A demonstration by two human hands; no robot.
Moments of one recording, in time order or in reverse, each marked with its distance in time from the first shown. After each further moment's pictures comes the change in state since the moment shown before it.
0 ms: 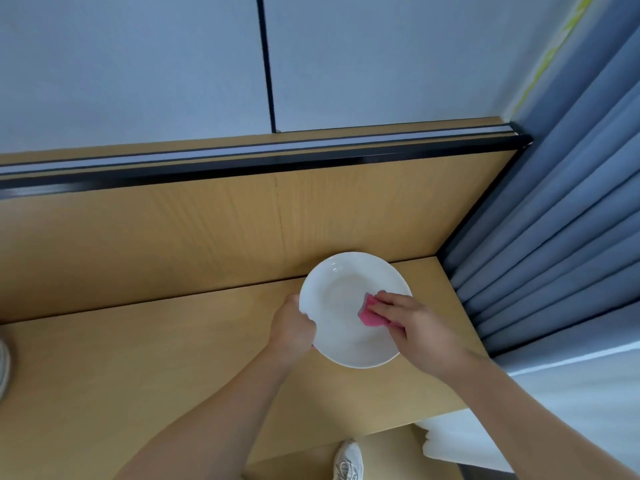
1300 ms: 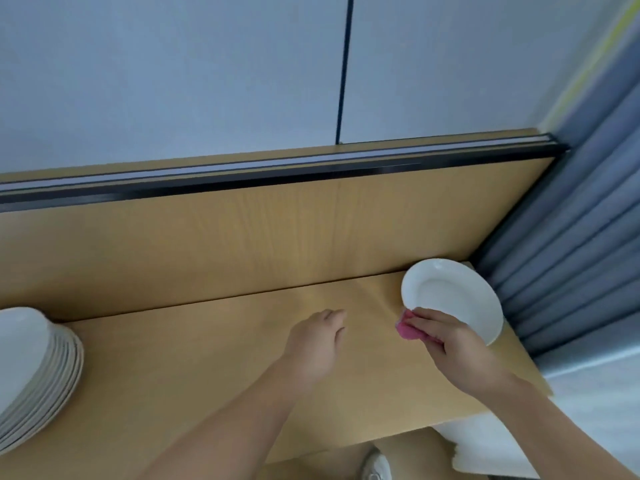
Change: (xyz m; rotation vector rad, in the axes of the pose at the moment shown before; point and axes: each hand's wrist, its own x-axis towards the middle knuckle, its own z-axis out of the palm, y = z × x) left_hand -0.023 -0.042 -0.064 0.774 0.018 0.659; right_hand -0.024 -0.039 0.034 0.079 0.014 0.170
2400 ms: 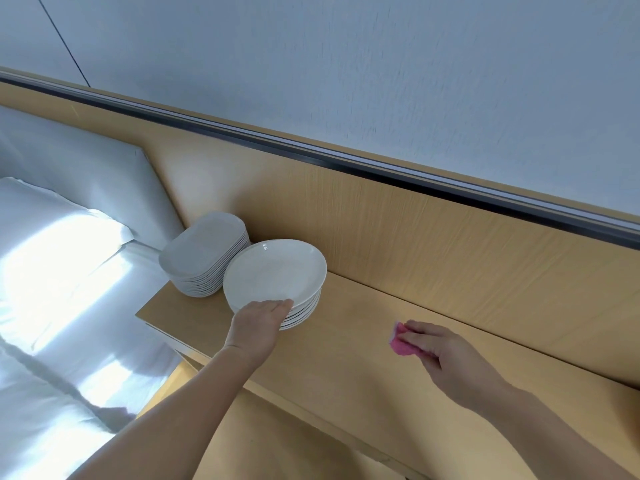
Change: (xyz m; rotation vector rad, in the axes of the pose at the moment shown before) left_hand -0.288 -0.283 -0.144 0.452 0.311 -0.532; right_hand 0.085 -0.240 0.198 -0.086 -0.456 -0.486
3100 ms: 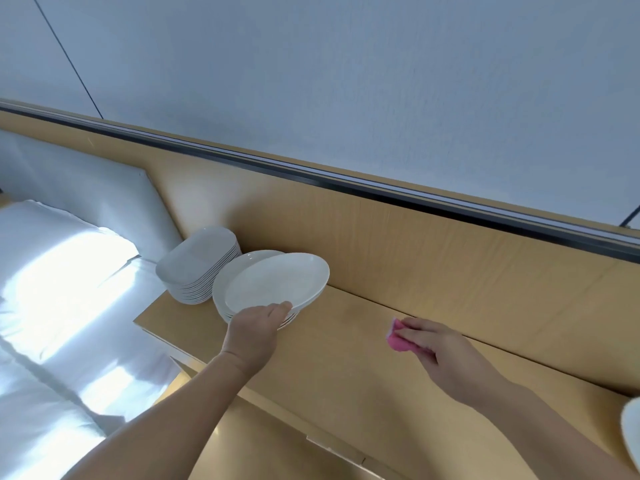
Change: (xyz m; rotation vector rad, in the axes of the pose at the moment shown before) left_hand -0.007 0.055 -0.035 -0.036 0.481 0.156; right_hand -0.029 0.018 -0.041 0.087 0.078 -0.120
